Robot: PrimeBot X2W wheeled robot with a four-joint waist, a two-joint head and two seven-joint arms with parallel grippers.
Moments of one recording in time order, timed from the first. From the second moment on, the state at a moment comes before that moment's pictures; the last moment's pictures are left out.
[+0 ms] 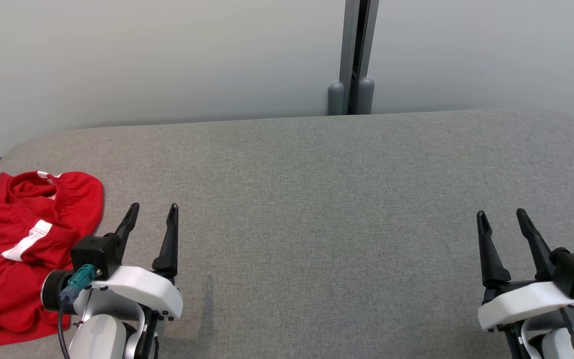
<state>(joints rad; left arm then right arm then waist) -0.21 0.11 -0.13 0.33 -0.28 -0.01 -0.13 -0.13 -0.07 -0.02 0.26 0.17 0.13 -0.22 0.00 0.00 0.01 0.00</state>
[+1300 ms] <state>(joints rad) -0.22 0.11 -0.13 0.36 -0.27 0.00 -0.15 -0.13 -0.06 0.02 0.25 0.12 0.13 -0.26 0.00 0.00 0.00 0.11</state>
